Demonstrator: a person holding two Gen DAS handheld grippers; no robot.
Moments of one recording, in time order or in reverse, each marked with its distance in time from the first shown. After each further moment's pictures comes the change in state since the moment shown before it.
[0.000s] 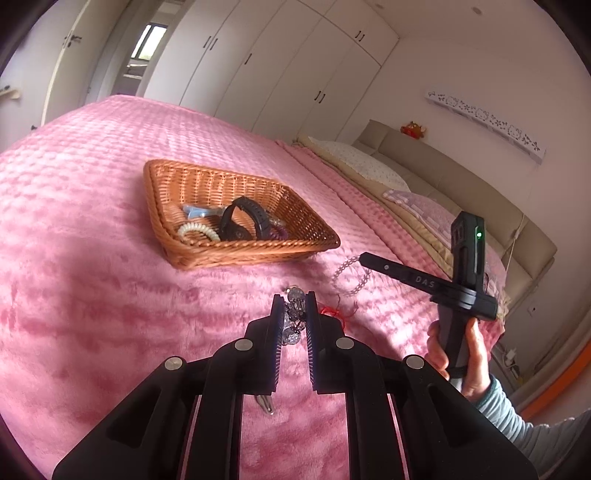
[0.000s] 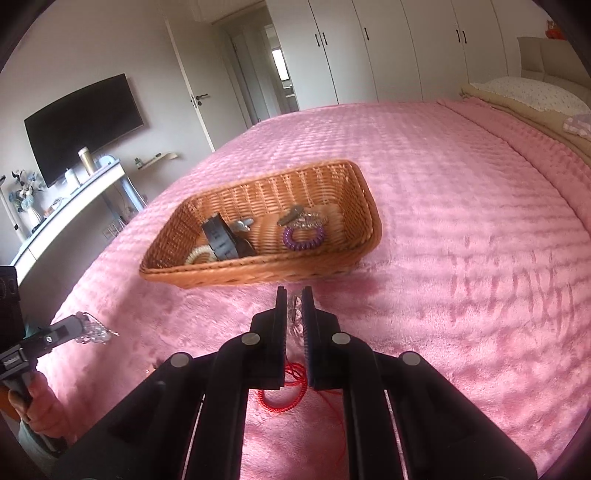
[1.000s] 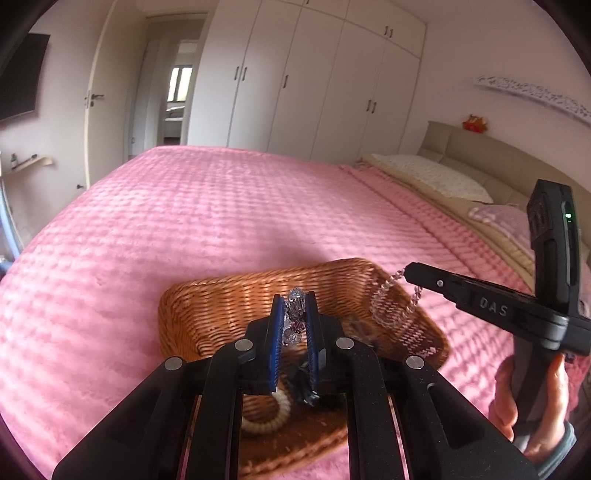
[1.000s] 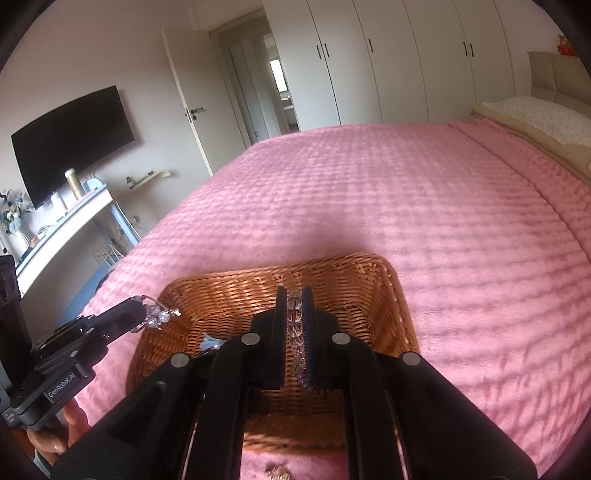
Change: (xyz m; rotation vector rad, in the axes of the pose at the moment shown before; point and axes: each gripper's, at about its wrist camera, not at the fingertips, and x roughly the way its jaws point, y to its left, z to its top) left arm 0.112 0.017 0.128 0.118 -0.068 0.346; right arm 0.099 0.015 0.116 -0.004 -0.019 -0.026
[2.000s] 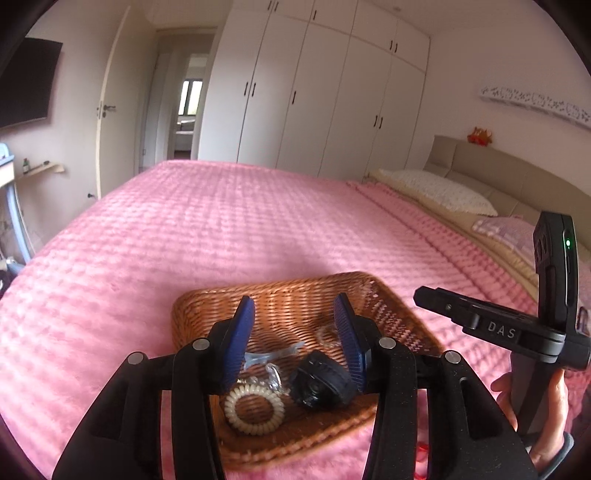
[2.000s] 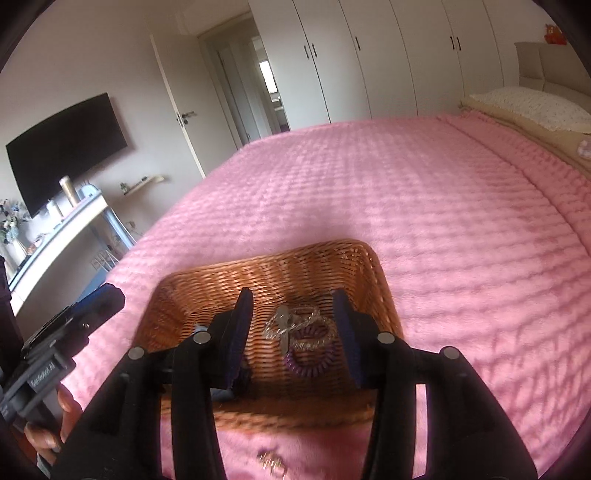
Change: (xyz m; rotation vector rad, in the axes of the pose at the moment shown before) left arm -0.041 -0.012 -0.002 -0.009 -0.083 0.025; right arm -0.044 -0.009 -0.017 0.038 -0.037 -0.006
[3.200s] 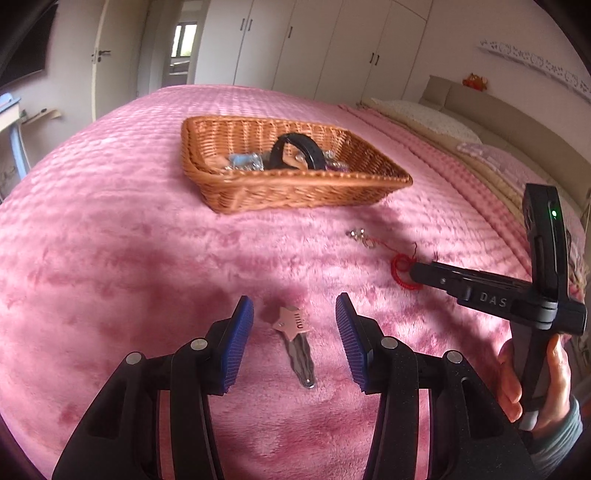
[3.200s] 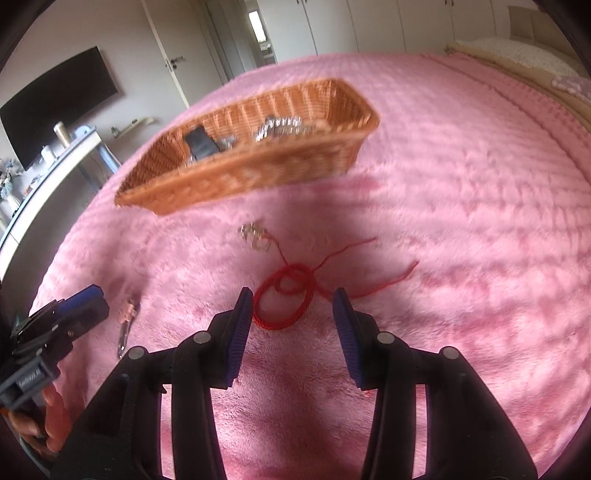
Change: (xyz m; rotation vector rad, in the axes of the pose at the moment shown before) left arm -0.063 -0.012 -0.155 -0.010 0.283 -0.022; right arm -0.026 -0.007 -0.164 0.008 0.278 -0.073
